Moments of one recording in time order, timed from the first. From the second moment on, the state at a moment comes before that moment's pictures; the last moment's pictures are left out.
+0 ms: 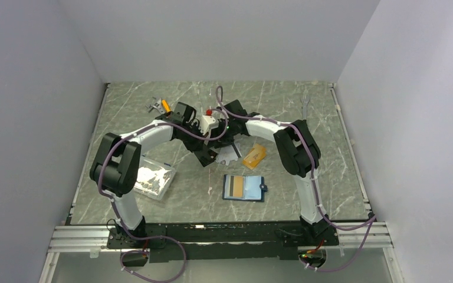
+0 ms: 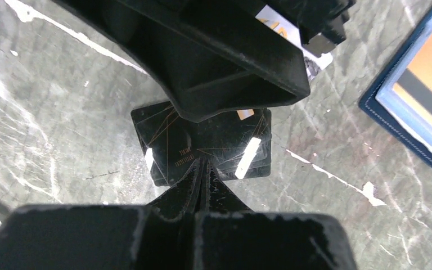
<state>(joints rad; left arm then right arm) -0.41 1.80 1.20 -0.45 0.49 0.45 0.58 2.18 1.53 -0.28 -0.49 0.51</state>
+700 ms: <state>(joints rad) -0.50 1.86 1.22 -0.50 0.26 0.43 0.56 2.09 1.31 -0.11 -0.57 0.58</state>
